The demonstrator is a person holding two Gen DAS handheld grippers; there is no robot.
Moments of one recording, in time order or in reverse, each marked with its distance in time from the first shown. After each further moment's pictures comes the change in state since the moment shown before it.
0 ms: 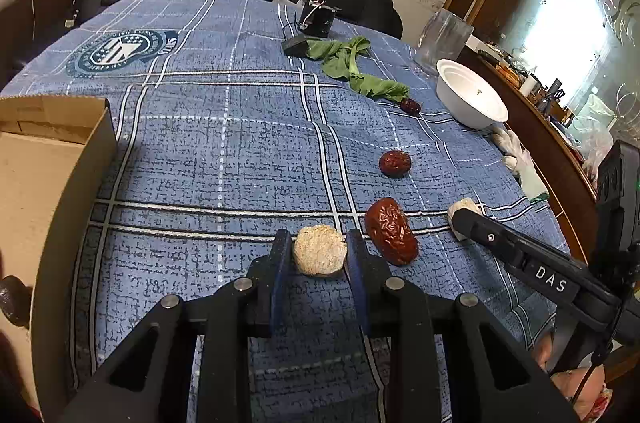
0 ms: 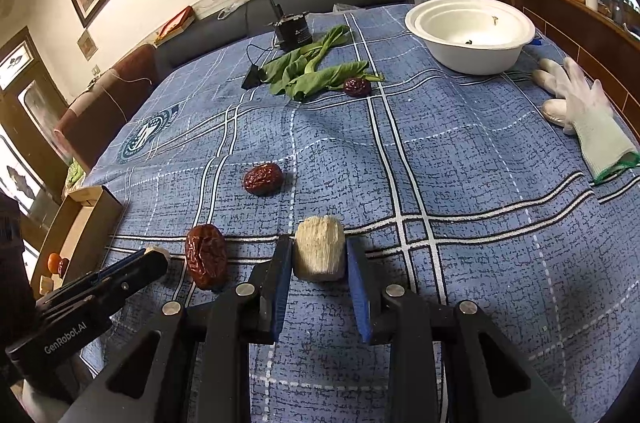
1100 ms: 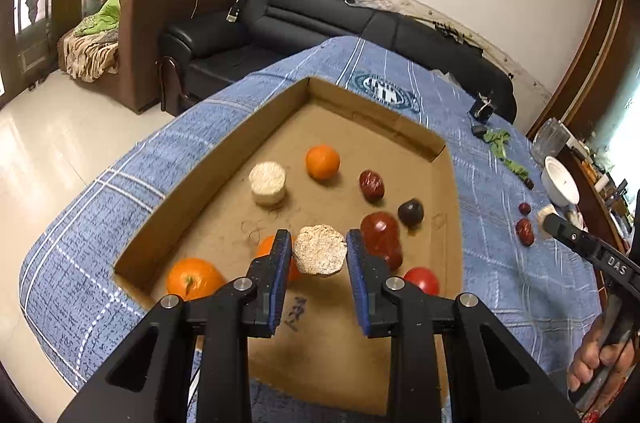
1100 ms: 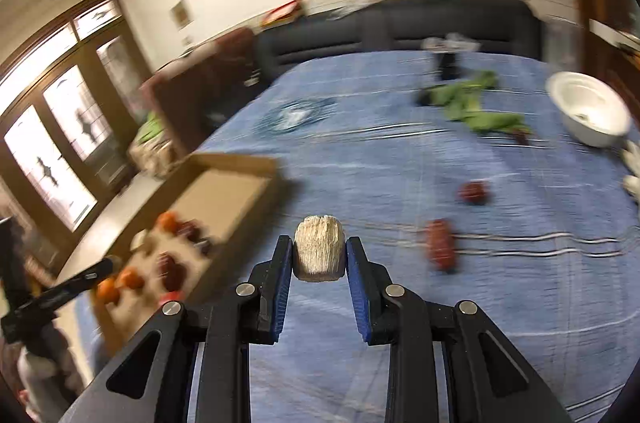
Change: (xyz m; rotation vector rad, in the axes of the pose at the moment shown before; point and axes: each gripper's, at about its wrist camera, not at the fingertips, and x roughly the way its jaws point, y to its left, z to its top) left arm -0.208 0.171 -0.085 -0.301 -0.168 0.329; right arm -0.050 0.161 -0.029 -0.268 0.007 0.290
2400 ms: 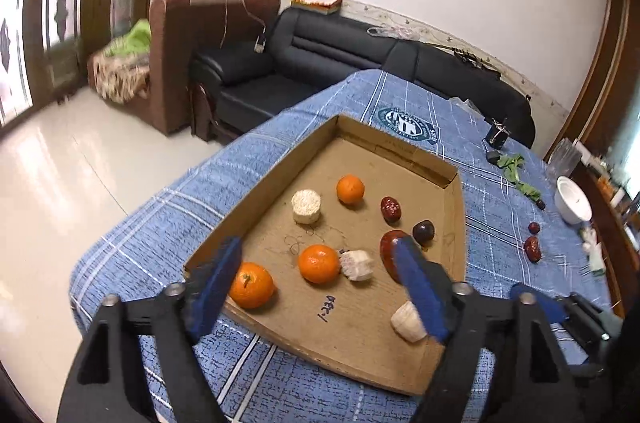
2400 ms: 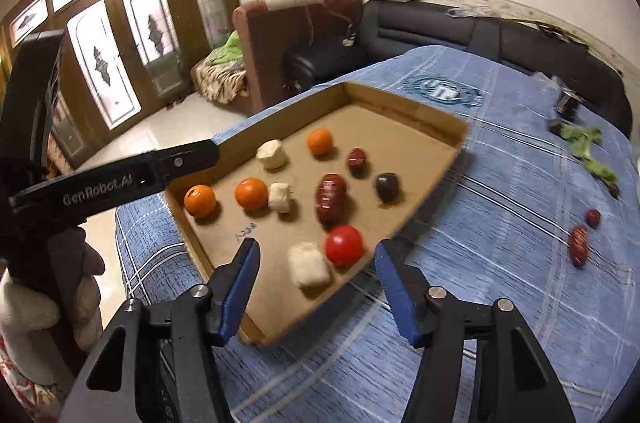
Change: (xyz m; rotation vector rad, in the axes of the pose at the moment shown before) left arm -0.056 -0.007 -0.005 0.004 -0.131 0.112; right arm 0.008 0.126 -0.057 -0.279 0.068 0.062
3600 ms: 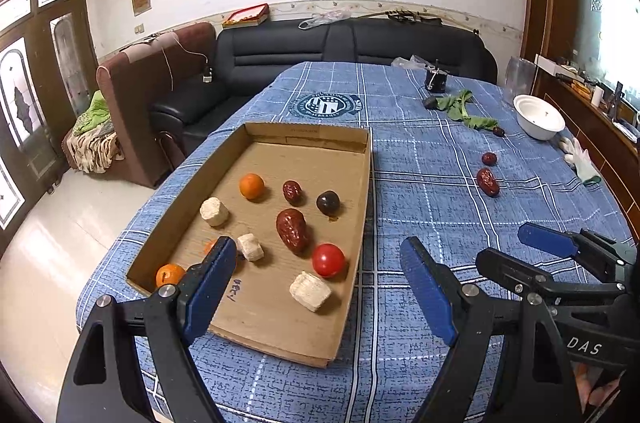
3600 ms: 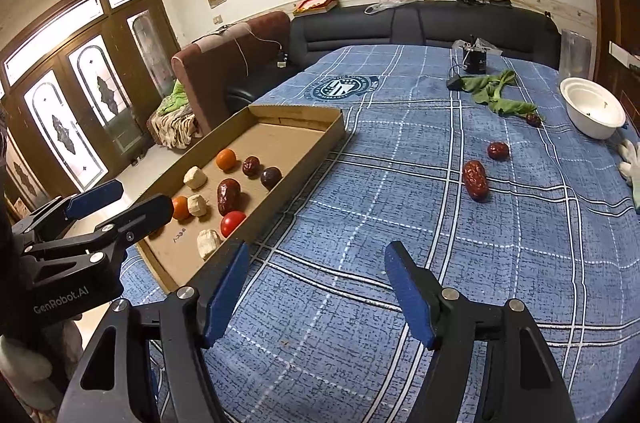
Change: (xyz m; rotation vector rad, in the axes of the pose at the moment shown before) left arm -0.019 -0.115 -0.027 0.318 0.019 -0.008; right arm -0.059 -0.084 -0.036 0.215 -0.064 -0.084
